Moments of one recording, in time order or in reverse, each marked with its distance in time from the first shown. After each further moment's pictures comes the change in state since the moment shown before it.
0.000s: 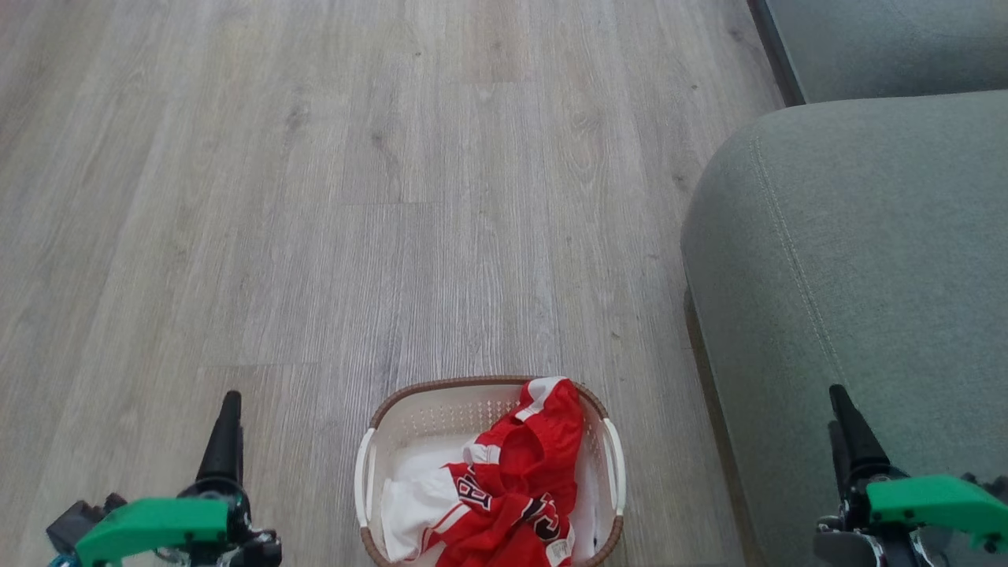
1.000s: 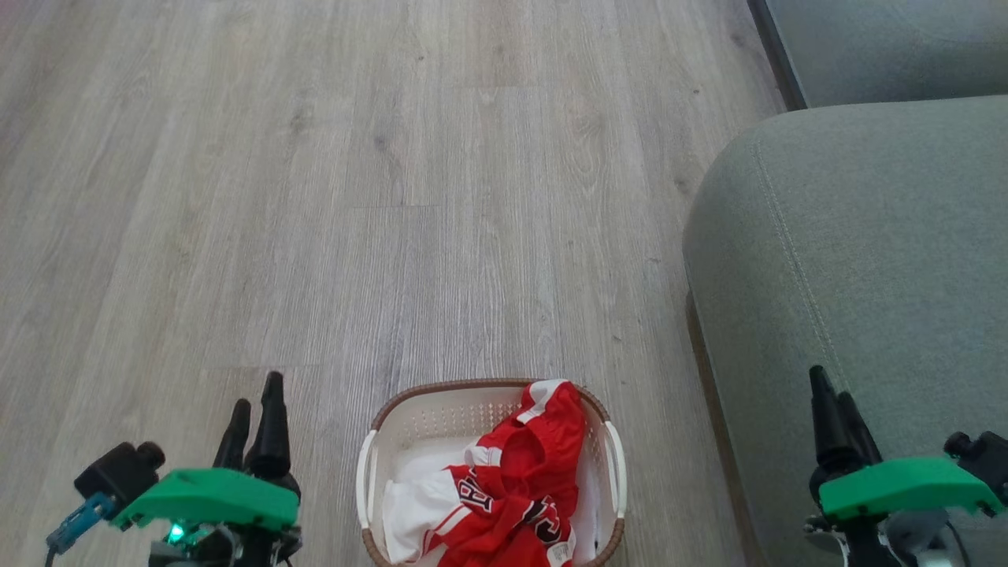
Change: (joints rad) left arm 0.008 0.031 -0.122 -0.106 0.516 0.104 -0.099; right arm 0.015 0.000 0.050 -0.097 -0.481 0.000 -0.096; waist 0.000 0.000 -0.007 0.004
